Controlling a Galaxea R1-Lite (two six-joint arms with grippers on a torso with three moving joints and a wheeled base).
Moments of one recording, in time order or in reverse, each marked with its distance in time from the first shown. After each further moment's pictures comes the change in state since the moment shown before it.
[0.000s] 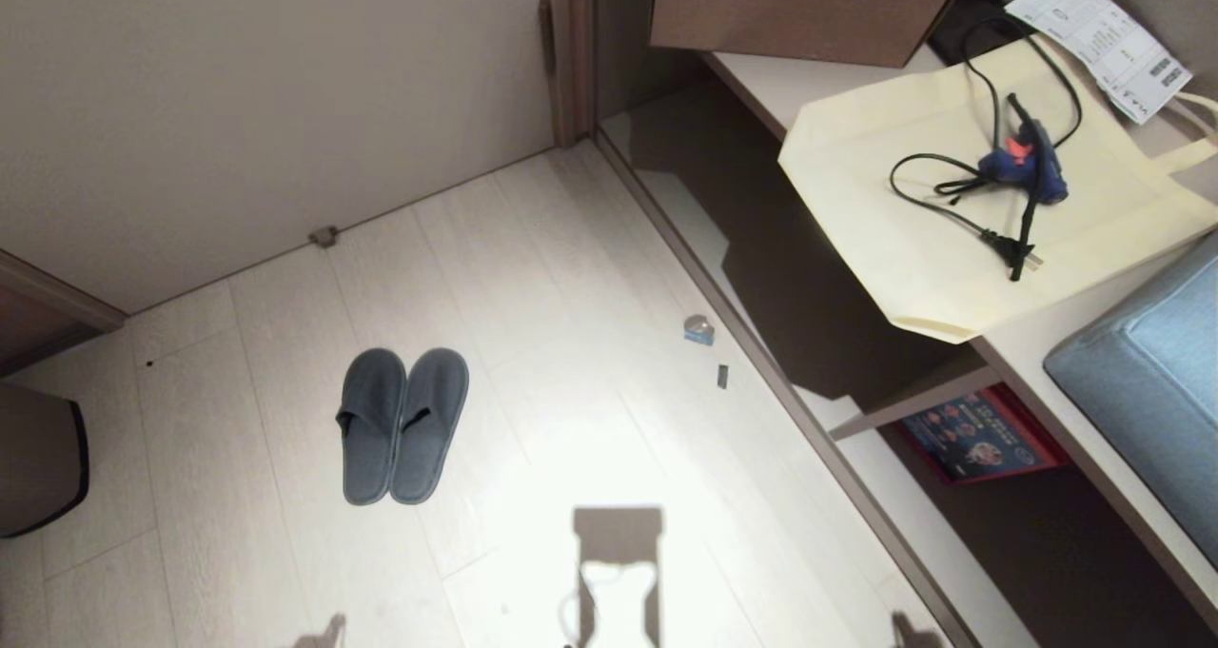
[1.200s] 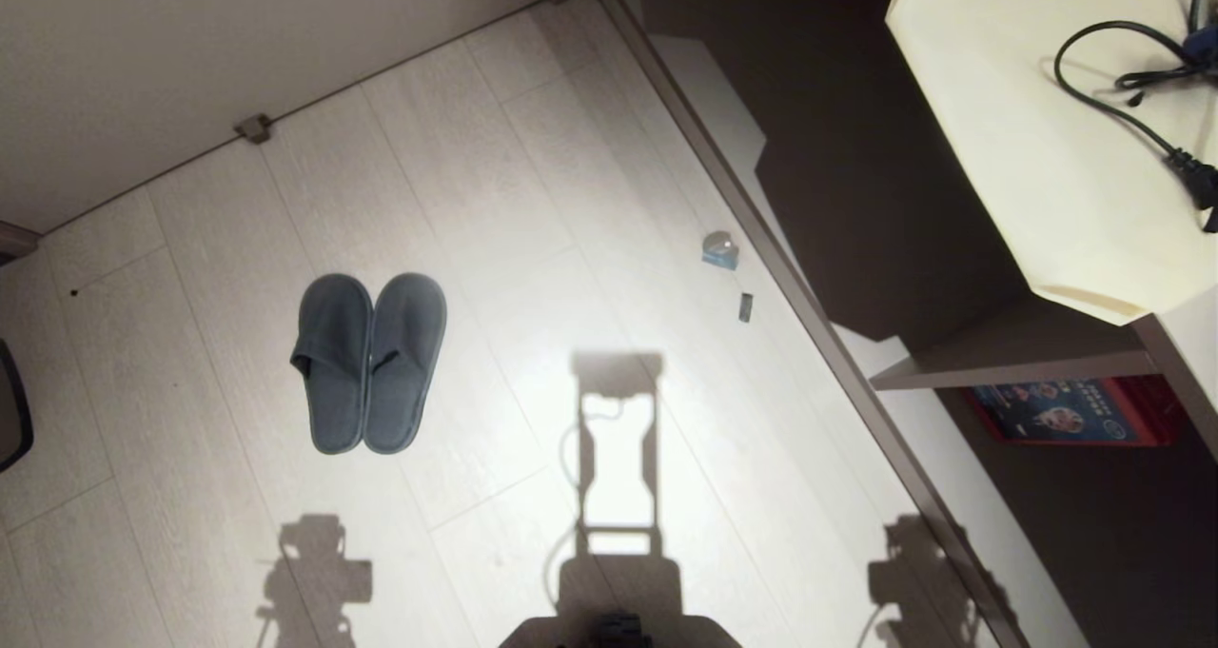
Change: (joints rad) left arm 0.000 0.000 0.000 0.000 0.000 0.000; right arm 0.000 0.000 0.000 0.000 0.002 -0.003
